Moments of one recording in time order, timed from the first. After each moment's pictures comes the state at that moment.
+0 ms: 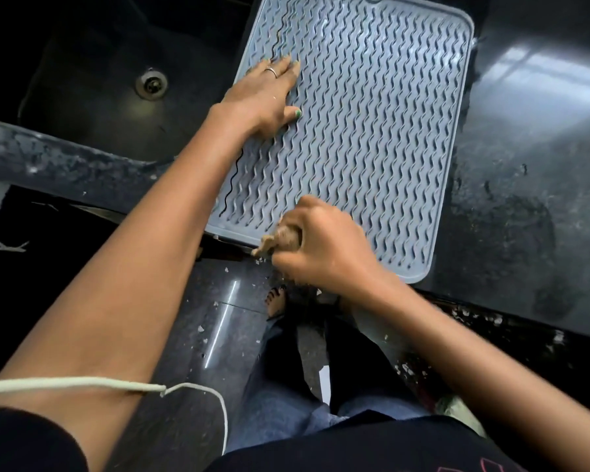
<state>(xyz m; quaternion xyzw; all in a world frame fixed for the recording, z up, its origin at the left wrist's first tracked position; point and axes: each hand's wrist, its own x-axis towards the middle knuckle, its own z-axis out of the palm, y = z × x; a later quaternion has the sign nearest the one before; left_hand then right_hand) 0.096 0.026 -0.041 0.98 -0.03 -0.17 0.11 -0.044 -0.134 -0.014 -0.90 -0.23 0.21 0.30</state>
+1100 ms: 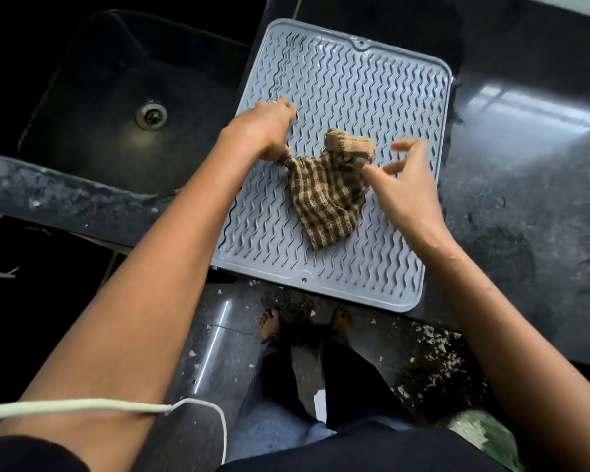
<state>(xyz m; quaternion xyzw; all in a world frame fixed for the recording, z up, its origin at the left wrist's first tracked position) 0.101 0.011 -0.008 0.97 -0.03 -0.21 0.12 0.046 -0.188 -0.010 -0.89 0.08 0.09 0.43</state>
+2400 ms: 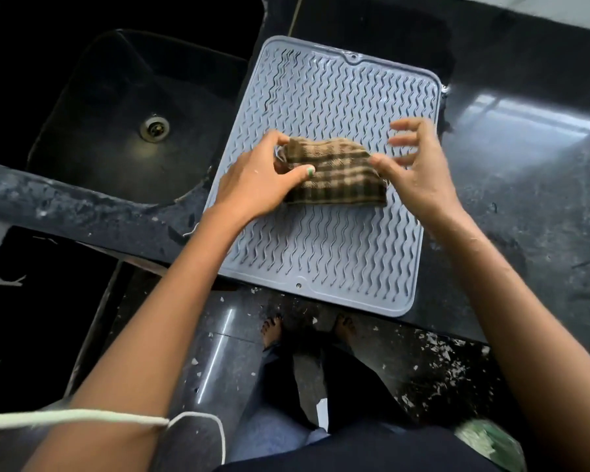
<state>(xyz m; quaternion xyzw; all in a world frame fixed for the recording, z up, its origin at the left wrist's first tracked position) 0.034 0.000 -0.008 0.92 0.11 -0.10 0.37 0.073 -0.215 0.004 -0.88 -0.01 0.08 0.47</state>
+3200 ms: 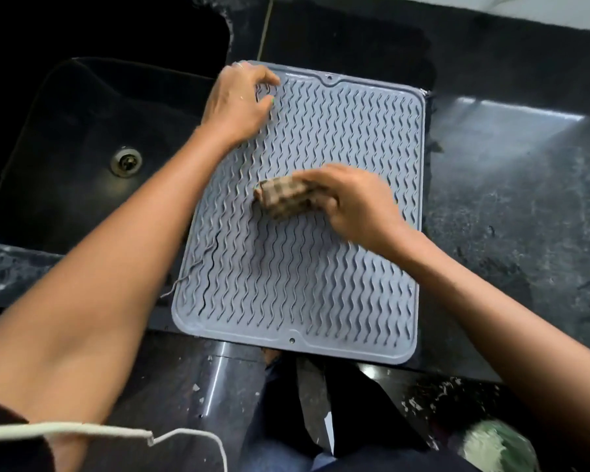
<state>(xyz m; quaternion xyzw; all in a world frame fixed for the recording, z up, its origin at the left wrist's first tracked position) 0.196 0.023 -0.023 0.96 0.02 0.02 0.29 0.099 -0.171 -0.012 -0.92 -0.27 0.04 0.28</state>
